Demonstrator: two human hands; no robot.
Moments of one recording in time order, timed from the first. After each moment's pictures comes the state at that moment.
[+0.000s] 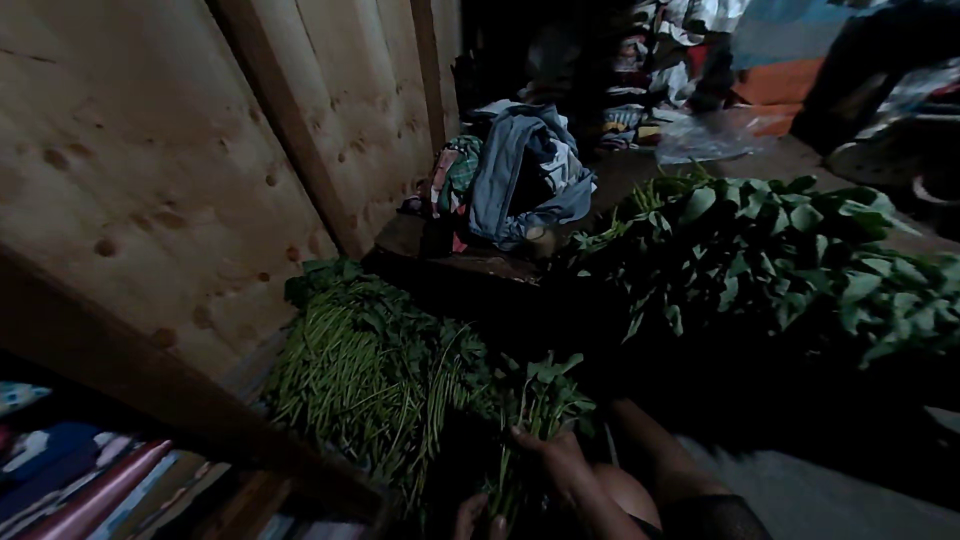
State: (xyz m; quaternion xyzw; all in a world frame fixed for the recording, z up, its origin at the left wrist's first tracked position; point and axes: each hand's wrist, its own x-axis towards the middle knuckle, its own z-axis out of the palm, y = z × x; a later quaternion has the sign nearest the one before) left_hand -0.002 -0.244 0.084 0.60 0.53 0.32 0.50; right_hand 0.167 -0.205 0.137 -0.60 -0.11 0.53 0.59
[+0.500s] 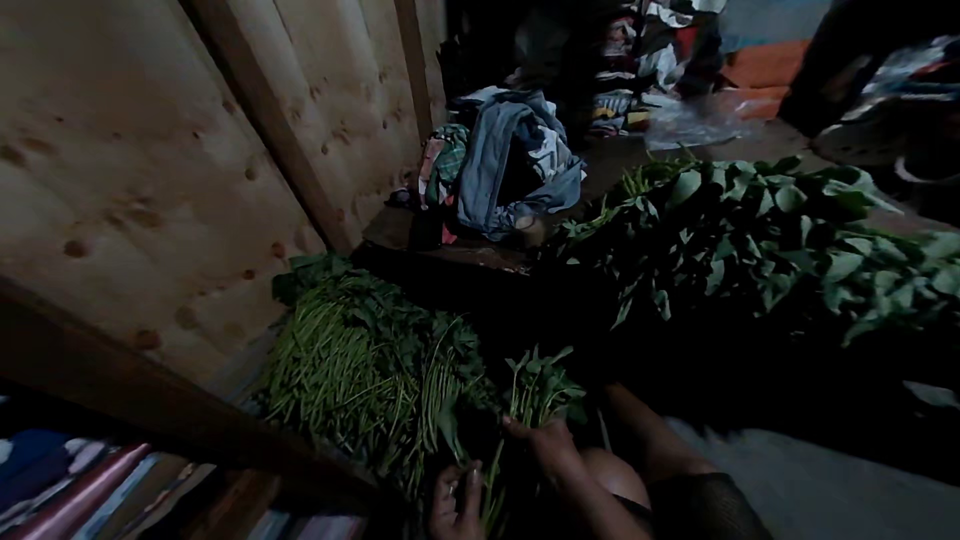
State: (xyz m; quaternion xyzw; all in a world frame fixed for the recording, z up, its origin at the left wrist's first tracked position) left_hand 0.026 -0.228 0.090 0.47 0.47 0.56 0.50; right_hand 0.169 -0.204 0.141 -0.66 -0.14 0.52 0.53
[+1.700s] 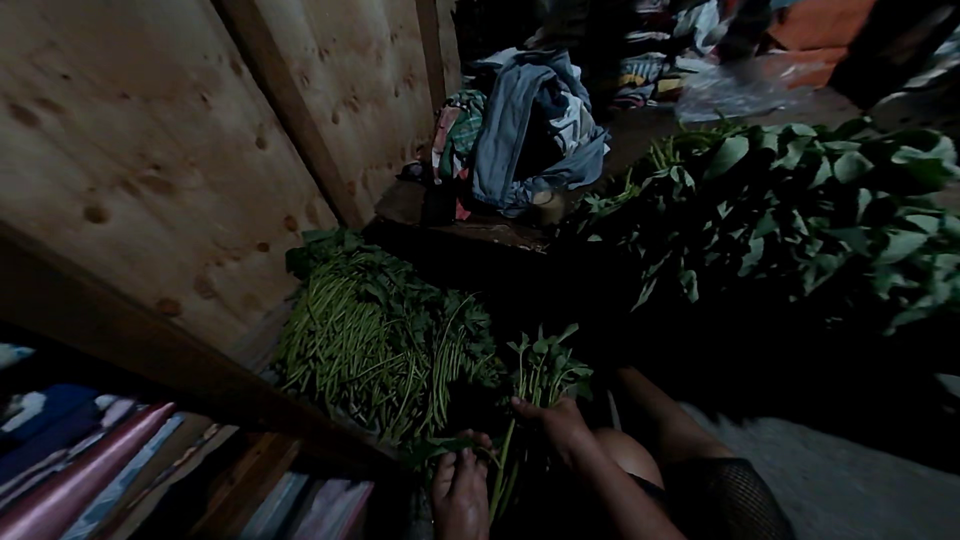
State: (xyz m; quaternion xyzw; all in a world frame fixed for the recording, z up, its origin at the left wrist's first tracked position) left_hand 0.016 -0.222 0.097 0.30 0.36 0.59 0.65; right_hand 0.168 -0.200 0.140 -0.64 -0.13 0.54 0.53
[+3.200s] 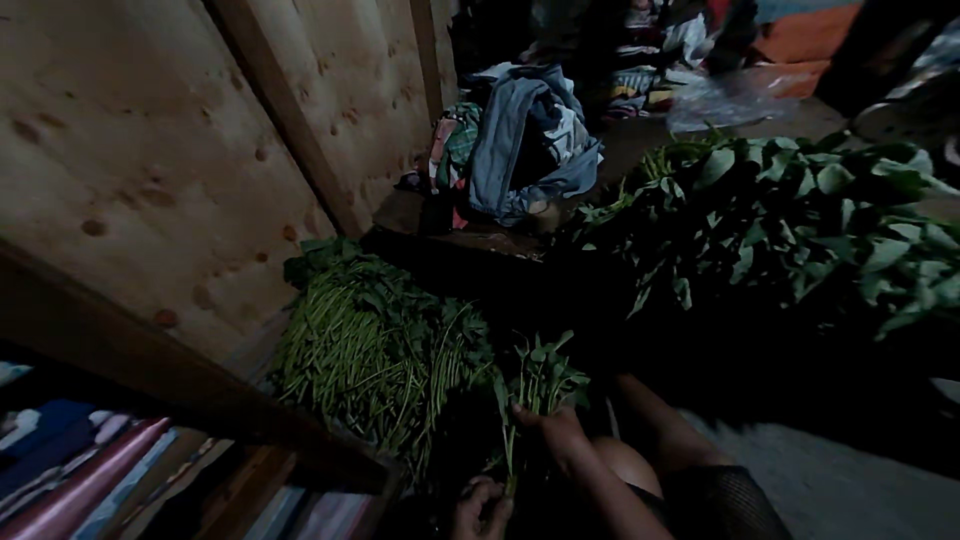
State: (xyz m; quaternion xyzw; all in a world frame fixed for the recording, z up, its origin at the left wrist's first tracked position) left_hand -0.017 -0.232 0.099 0.69 0.45 0.23 0.51; right_hand 0.167 -0.202 0.144 -0.67 -0.12 0.53 0.51
